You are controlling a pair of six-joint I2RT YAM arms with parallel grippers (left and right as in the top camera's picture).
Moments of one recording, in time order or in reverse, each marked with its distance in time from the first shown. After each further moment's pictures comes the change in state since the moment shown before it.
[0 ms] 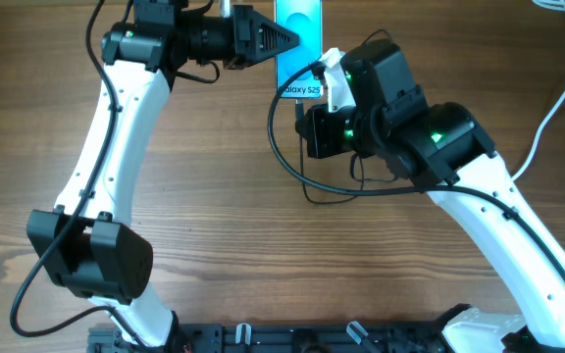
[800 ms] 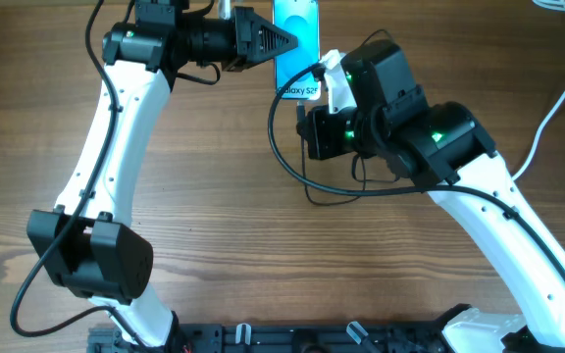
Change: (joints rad) left arm 0.000 0.000 0.000 -0.026 -0.055 0.000; right arm -0.001 0.000 0.000 -0.014 -0.012 -0.019
